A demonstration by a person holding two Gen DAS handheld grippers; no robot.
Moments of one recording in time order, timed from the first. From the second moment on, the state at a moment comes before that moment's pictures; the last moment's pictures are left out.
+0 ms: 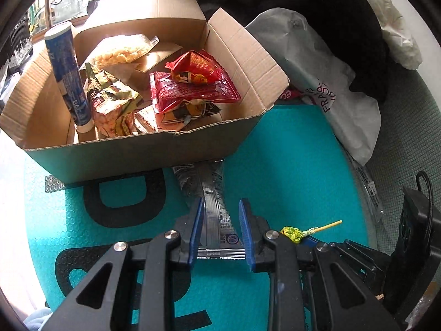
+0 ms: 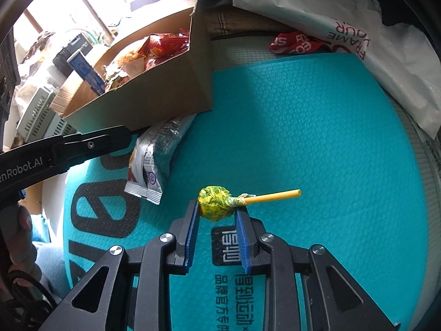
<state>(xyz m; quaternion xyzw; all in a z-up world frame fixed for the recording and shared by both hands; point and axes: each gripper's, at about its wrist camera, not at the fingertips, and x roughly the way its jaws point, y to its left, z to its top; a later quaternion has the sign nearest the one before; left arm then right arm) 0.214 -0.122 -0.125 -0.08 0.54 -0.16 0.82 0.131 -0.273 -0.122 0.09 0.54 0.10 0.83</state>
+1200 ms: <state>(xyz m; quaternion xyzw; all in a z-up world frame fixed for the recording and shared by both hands) 0.223 -0.139 -0.182 -0.03 0.55 -0.11 0.83 0.141 -0.284 -0.141 0.09 0.56 0.08 0.82</state>
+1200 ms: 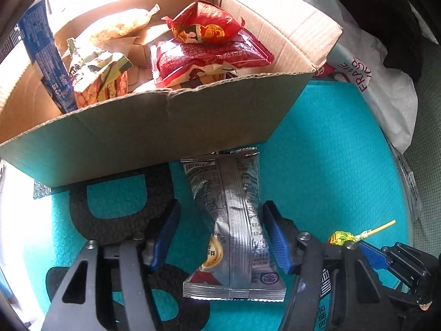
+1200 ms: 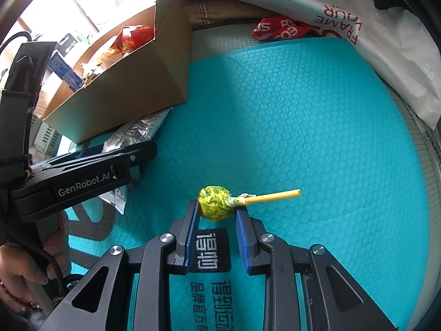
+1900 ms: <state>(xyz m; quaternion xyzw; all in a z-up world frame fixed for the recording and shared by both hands) 0.129 -0.079 -0.164 -0.06 0.57 -0.06 0.82 0.101 -0.239 -0.129 0.07 0.55 0.15 0.82</state>
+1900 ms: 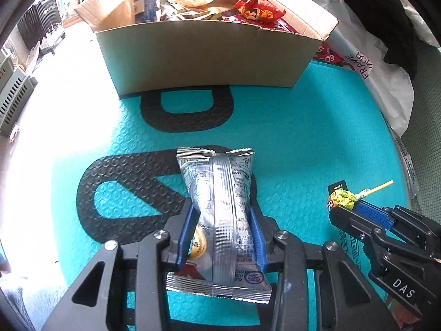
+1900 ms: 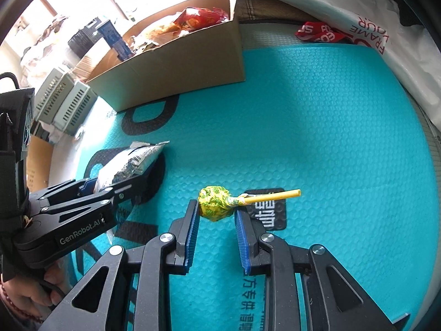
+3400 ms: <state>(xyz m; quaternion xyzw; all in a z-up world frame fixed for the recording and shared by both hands) 0.005 -0.012 -0.002 -0.13 0.43 -0.02 0.90 0.008 -0.162 0.002 0.05 0.47 0.29 0.83</state>
